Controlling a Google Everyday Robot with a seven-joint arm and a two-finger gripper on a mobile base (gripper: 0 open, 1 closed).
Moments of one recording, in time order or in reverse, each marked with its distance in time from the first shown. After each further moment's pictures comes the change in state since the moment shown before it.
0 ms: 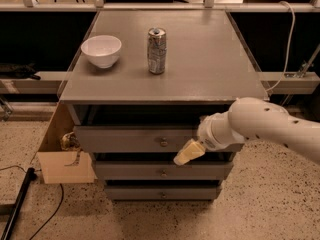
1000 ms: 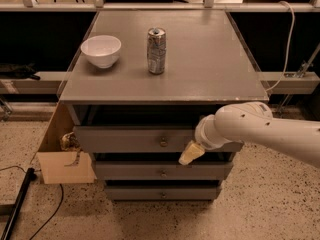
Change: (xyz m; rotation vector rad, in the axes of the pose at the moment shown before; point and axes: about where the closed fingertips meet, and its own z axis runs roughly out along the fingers) arm 0.019 -0.026 0.037 0.088 0.115 -0.134
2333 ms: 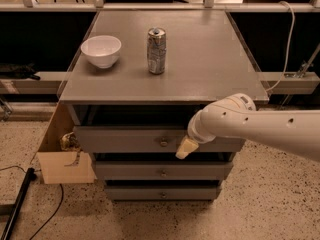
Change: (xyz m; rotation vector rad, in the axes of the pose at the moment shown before) arm -0.014 -0.019 0.023 0.051 0.055 -0.075
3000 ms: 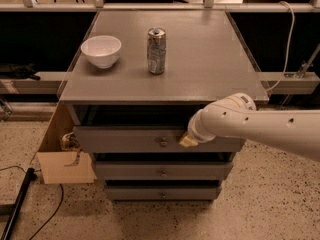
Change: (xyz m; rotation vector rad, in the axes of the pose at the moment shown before) arm 0.000 0.000 0.000 0.000 0.000 0.000
